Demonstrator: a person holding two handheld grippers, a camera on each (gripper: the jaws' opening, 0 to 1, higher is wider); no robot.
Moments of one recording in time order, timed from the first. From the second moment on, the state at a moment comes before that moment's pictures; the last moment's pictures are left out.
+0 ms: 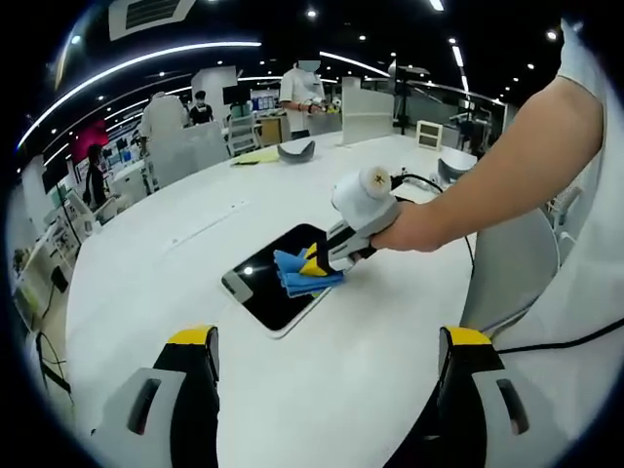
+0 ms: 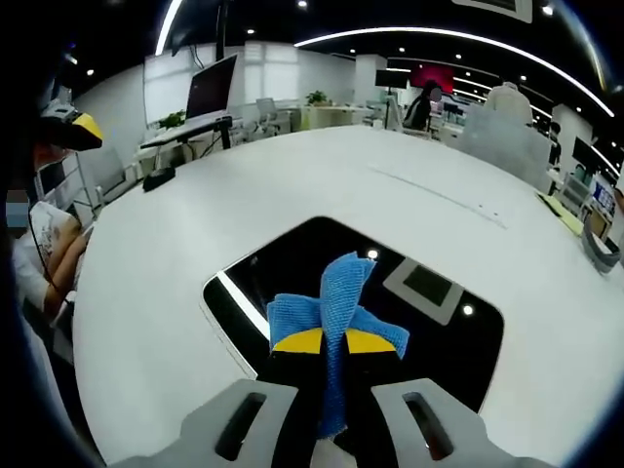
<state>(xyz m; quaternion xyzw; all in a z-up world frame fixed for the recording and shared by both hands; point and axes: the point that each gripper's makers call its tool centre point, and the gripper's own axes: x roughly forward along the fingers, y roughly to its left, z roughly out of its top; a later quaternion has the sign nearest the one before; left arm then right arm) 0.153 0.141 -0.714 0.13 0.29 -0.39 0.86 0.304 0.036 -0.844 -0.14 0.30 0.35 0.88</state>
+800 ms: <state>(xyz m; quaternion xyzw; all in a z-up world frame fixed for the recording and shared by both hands) 0.168 0.153 -0.719 0.12 0.30 -0.39 0.86 0.340 0.039 -0.844 -0.15 0.31 0.35 0.87</state>
